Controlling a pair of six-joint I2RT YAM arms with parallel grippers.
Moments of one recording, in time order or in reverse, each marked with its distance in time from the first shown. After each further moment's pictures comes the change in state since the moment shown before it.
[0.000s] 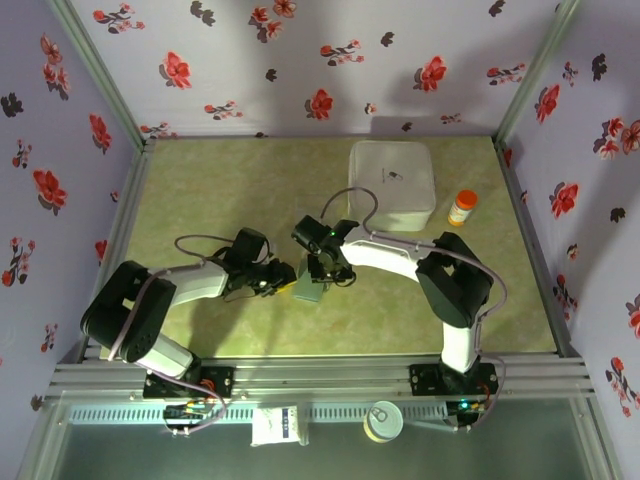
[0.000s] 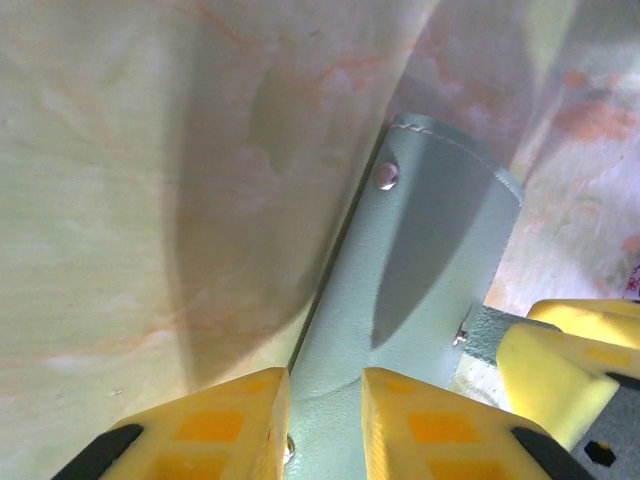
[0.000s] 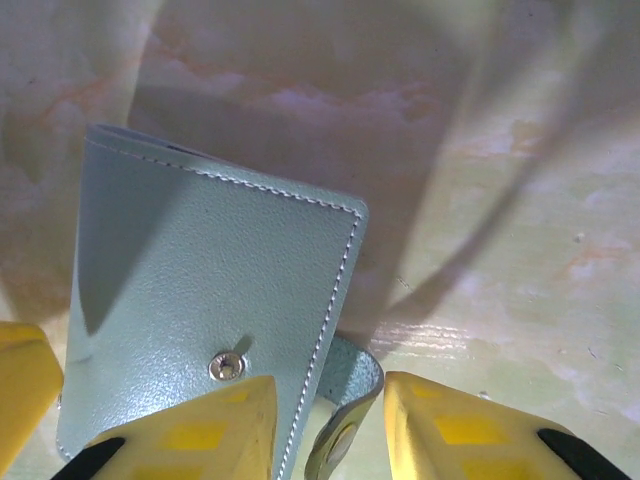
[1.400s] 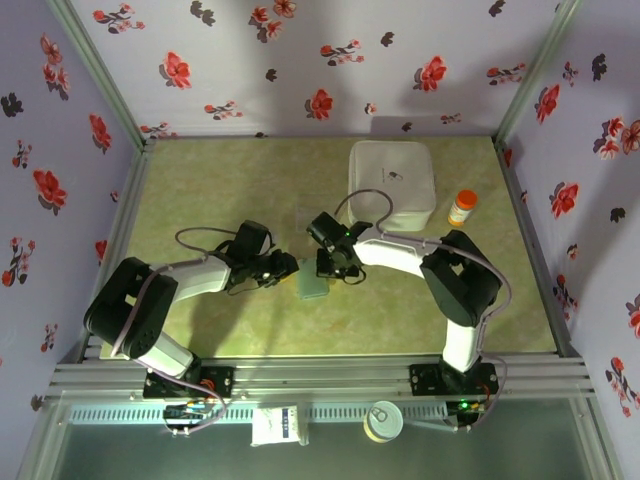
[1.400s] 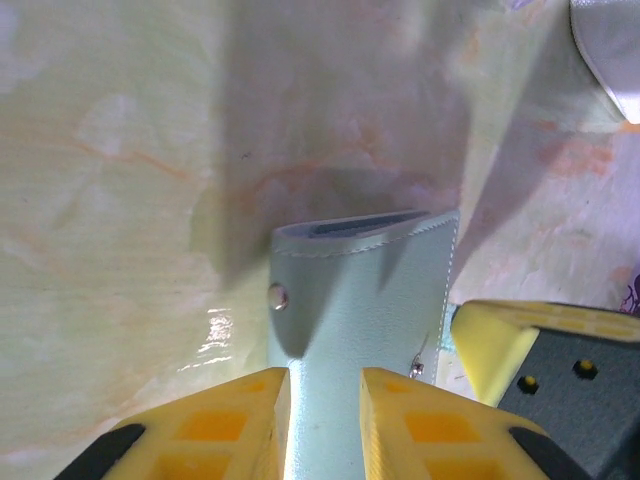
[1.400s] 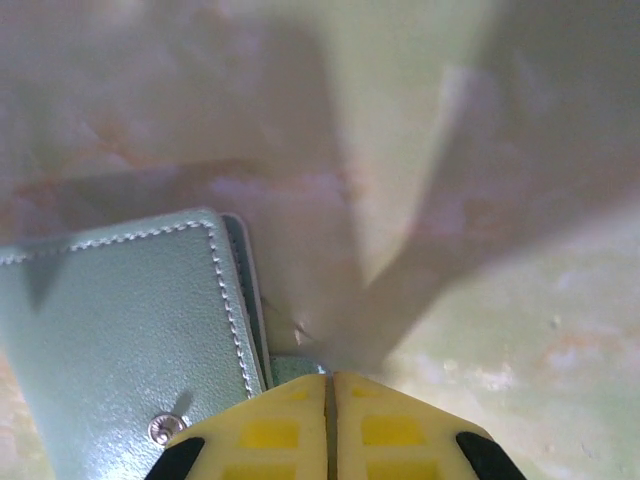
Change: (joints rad) left arm 0.000 0.026 0.057 0.030 -0.056 0.000; right arm -0.084 -0.025 -0.110 0.182 -0.041 -0.021
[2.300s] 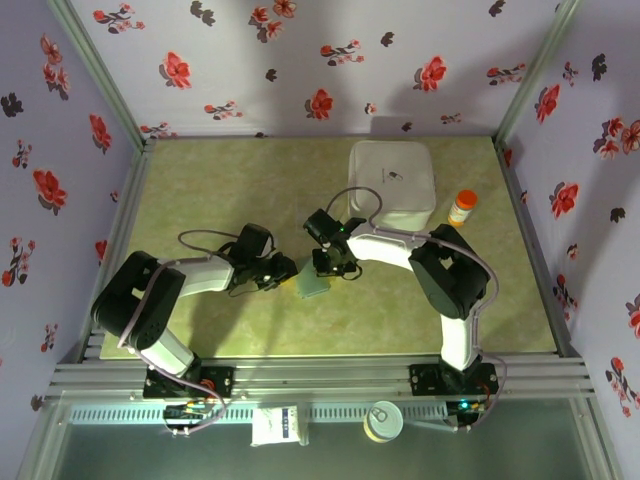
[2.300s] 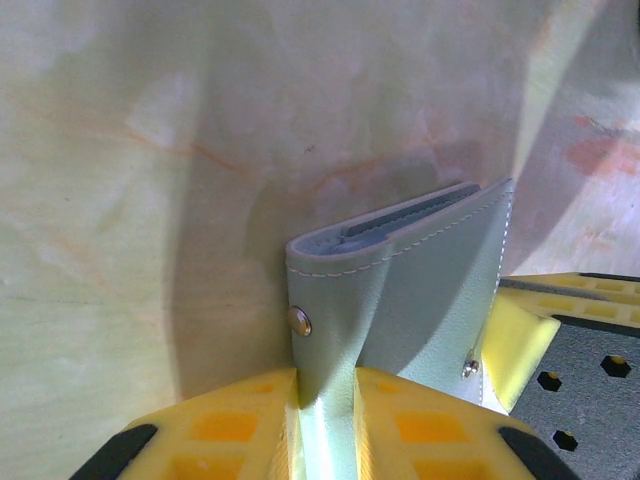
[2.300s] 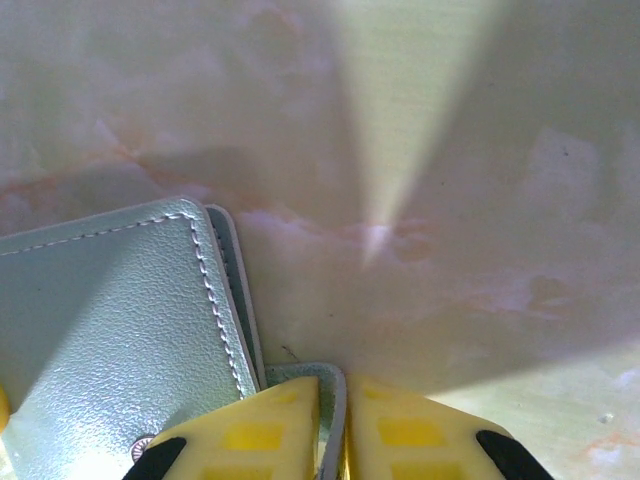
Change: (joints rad) left arm -0.003 0.054 -0.006 0.014 -0.003 0.001; right arm -0.008 0.076 0.055 -0.015 -0.034 -0.146
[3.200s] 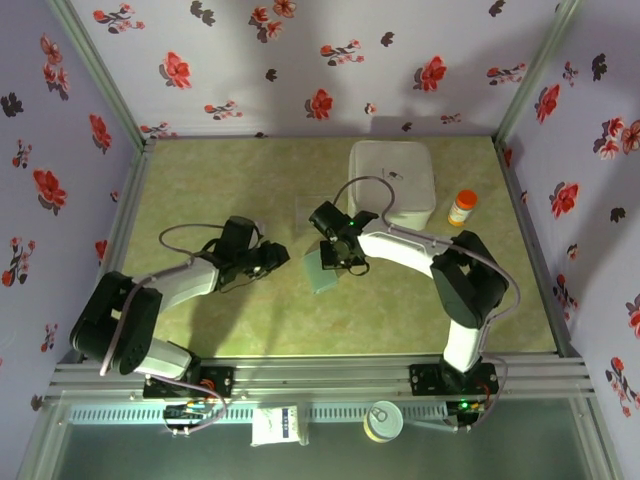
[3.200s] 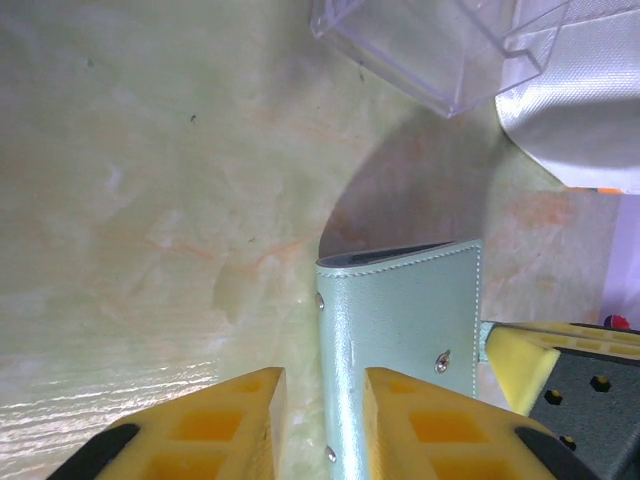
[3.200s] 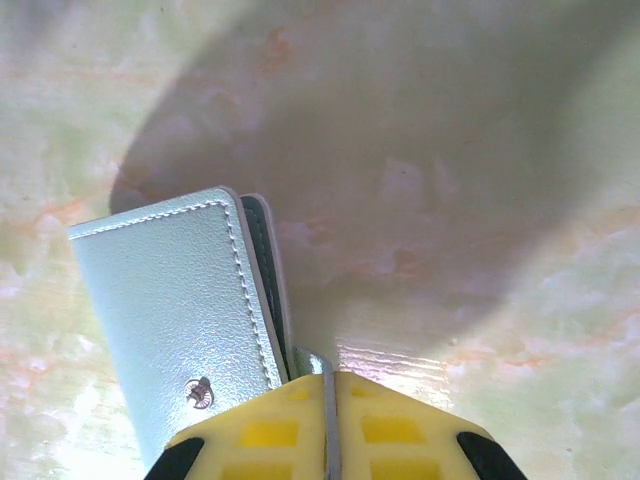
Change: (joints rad) left arm 0.074 -0.169 -0.021 -0.006 -0.035 0.028; right arm -0.015 -0.126 0.007 -0.102 0.103 0.026
